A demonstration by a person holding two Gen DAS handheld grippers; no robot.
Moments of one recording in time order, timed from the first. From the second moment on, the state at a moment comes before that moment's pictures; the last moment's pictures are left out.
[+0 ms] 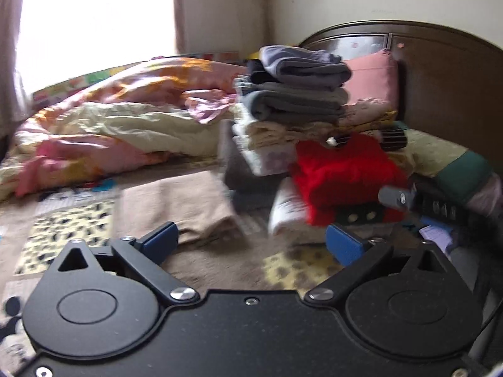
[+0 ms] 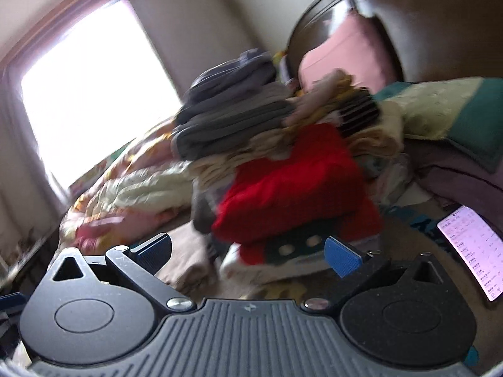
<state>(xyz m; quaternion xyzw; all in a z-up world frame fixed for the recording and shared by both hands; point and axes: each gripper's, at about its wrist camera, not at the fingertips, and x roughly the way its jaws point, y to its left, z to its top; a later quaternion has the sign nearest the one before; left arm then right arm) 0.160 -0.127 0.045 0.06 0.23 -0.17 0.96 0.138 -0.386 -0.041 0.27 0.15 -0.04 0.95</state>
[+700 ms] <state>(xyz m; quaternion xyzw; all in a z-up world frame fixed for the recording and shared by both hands) 0.367 -0.254 0.013 0.02 0.29 -0.28 0.92 0.159 -0.436 -0.104 0.29 0.02 -0.11 0.95</state>
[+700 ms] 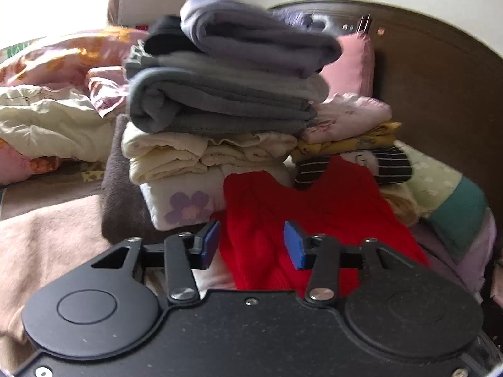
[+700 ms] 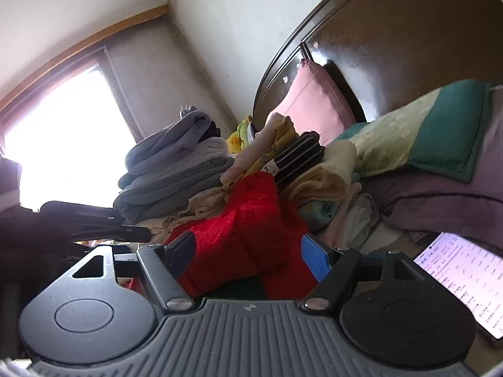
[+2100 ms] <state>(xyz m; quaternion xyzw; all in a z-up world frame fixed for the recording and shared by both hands) 0.098 -0.094 0.231 0.31 -0.04 -0.22 0.93 0.086 -0.372 -0.043 0.34 -0.07 0.23 0.91</state>
